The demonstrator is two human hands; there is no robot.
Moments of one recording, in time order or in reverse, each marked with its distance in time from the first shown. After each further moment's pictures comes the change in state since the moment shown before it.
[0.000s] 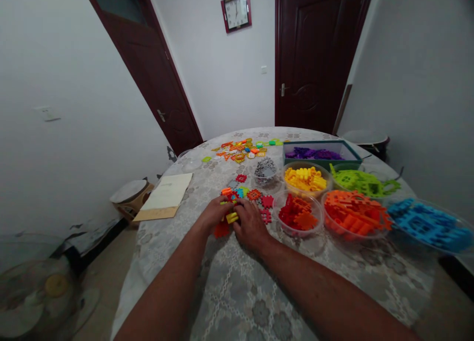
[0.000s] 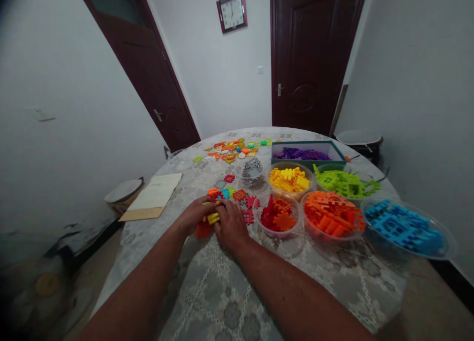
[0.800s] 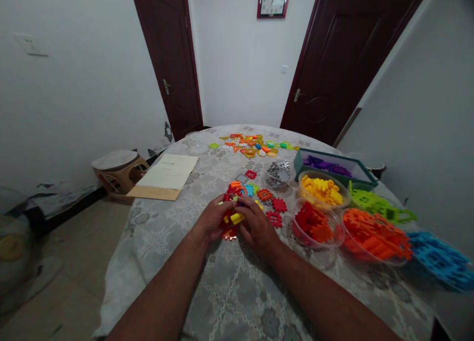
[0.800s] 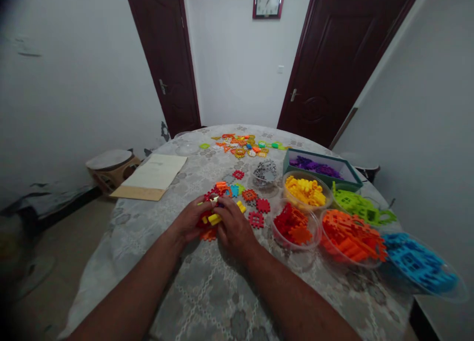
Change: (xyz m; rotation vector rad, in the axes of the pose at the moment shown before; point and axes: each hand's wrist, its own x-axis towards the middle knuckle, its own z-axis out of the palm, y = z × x) left_hand -0.028 -0.029 -0.019 -0.719 -0.097 -0.033; right_hand 0.001 -0.014 -0.007 0.137 -0.097 -0.241
